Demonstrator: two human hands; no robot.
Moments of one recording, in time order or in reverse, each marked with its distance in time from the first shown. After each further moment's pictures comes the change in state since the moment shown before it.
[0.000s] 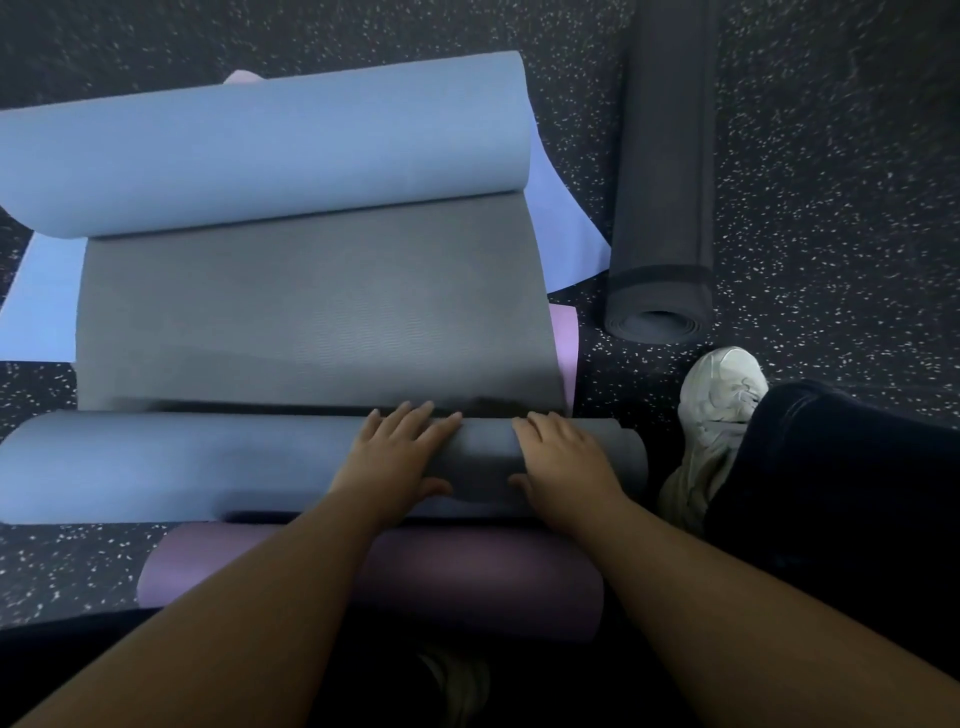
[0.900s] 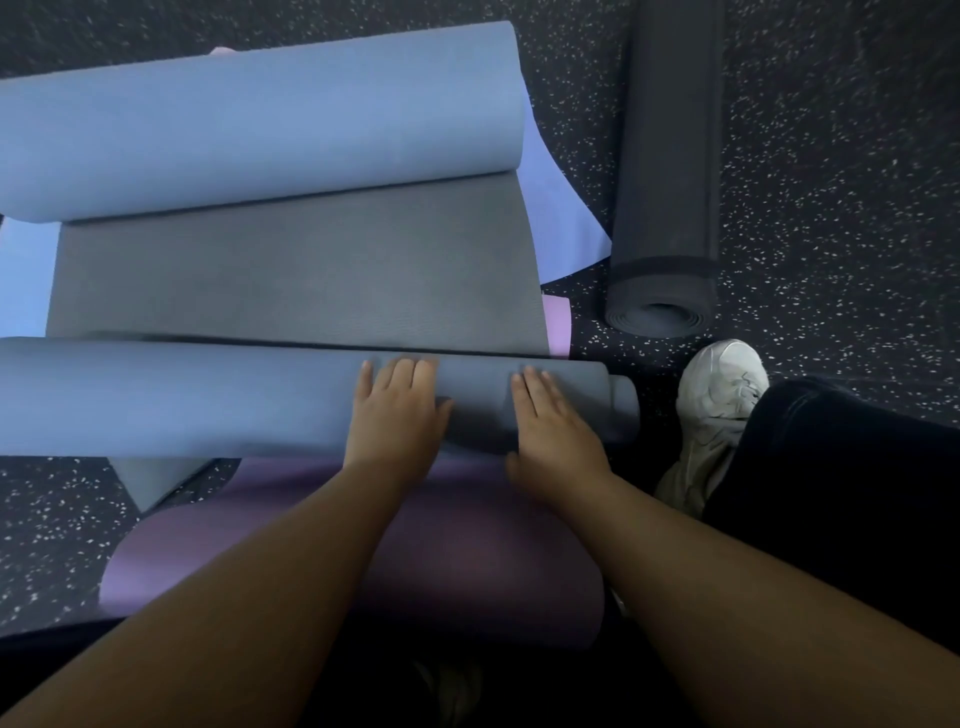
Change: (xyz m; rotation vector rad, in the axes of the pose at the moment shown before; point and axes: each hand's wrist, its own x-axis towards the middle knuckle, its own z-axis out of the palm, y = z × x) left_hand 0.034 0.016 -0.006 -0.123 0.444 -0.157; right_hand 0.017 0.003 -0.007 0.142 0.005 0.059
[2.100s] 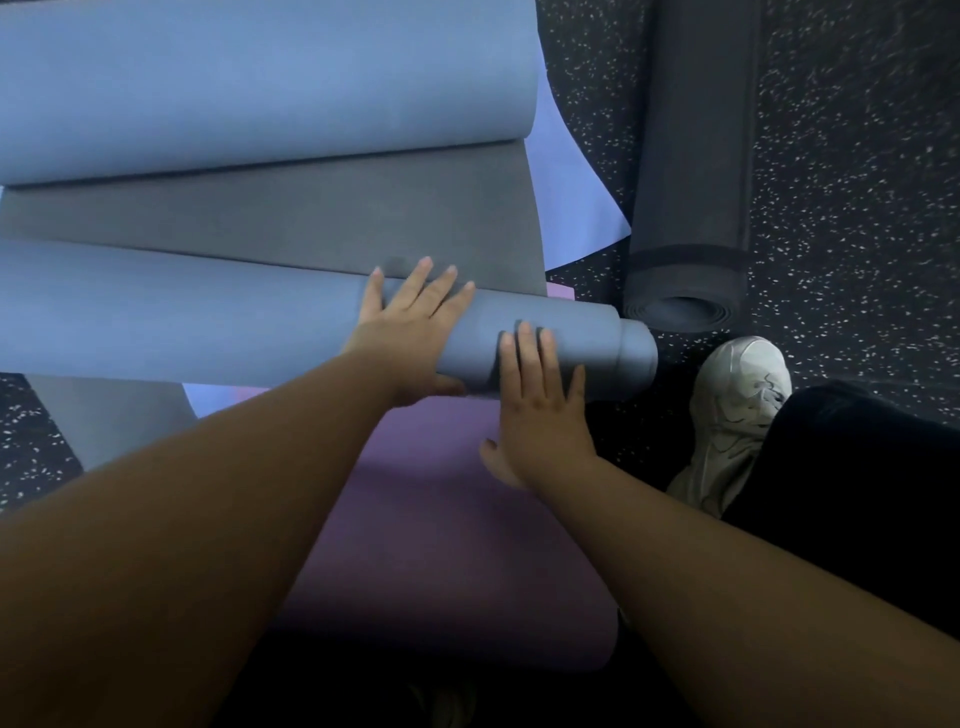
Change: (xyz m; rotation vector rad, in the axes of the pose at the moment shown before) left_hand 0.073 -0.013 -0.020 0.244 -0.300 0.222; right_hand 0.026 -0.013 0.010 -0.156 0.098 0.021
